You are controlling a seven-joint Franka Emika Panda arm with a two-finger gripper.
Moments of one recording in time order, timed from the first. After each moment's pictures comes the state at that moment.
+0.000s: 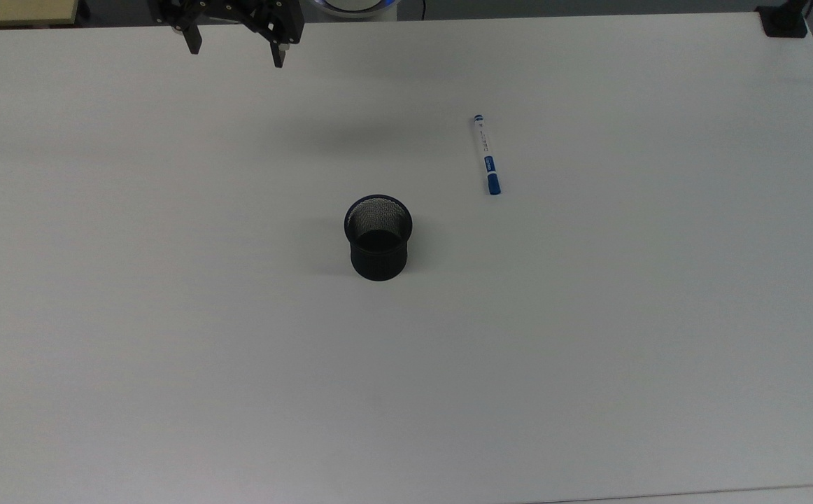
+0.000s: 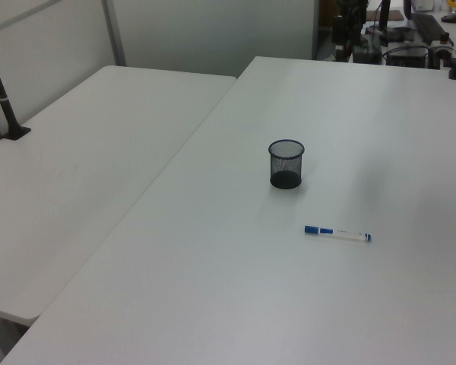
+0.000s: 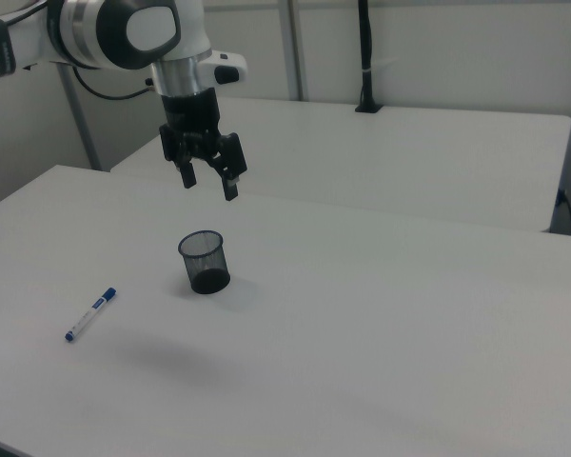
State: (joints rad) arm 0.05 0.08 -0.17 -1.55 -0.02 1.62 0.02
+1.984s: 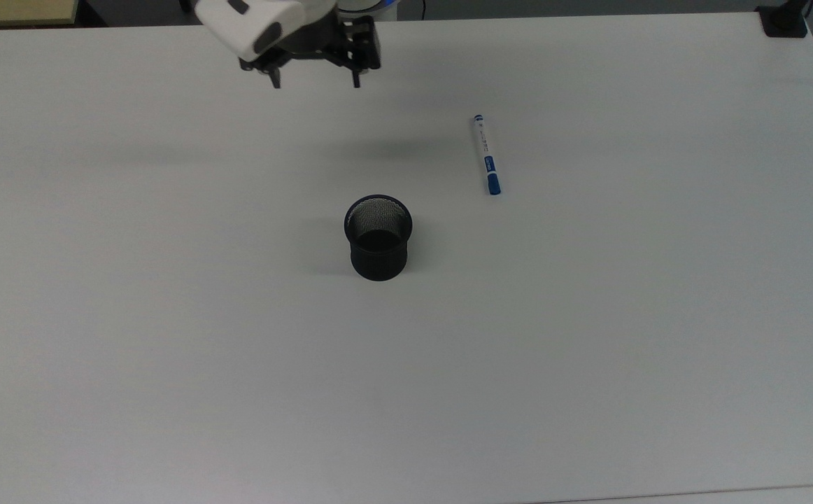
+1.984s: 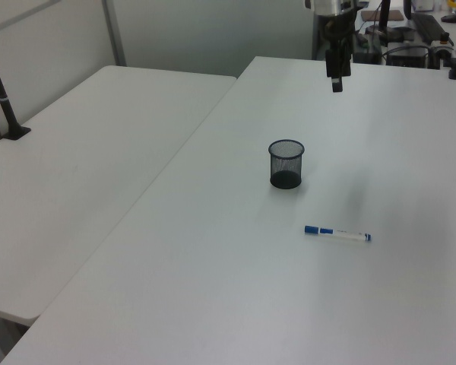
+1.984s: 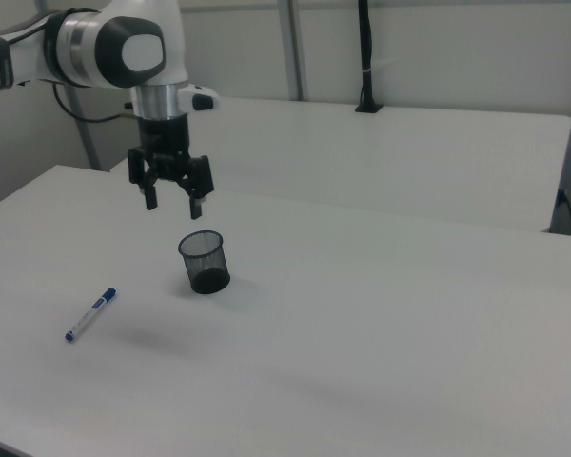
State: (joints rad) arm 0.16 0.17 -0.14 -1.54 0.02 1.54 -0.04
